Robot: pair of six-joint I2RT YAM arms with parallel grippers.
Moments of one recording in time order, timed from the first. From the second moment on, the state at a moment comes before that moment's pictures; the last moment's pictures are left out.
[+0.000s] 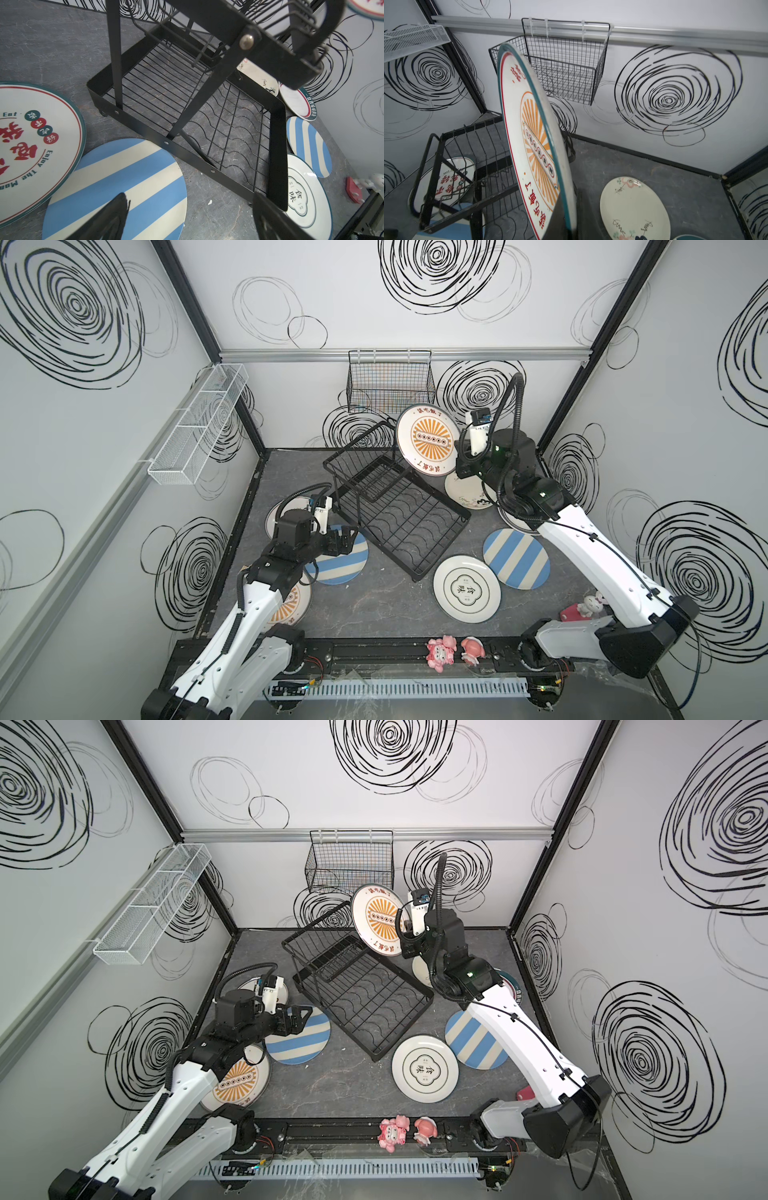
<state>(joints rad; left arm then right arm) -0.22 0.86 0.66 -0.41 0.28 -0.26 0.54 1.35 1.50 -0.38 0.20 0.05</state>
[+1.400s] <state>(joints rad) -0.17 0.86 0.66 -0.40 0.31 -0.25 0.56 1.62 1.51 0.05 0.35 -0.12</state>
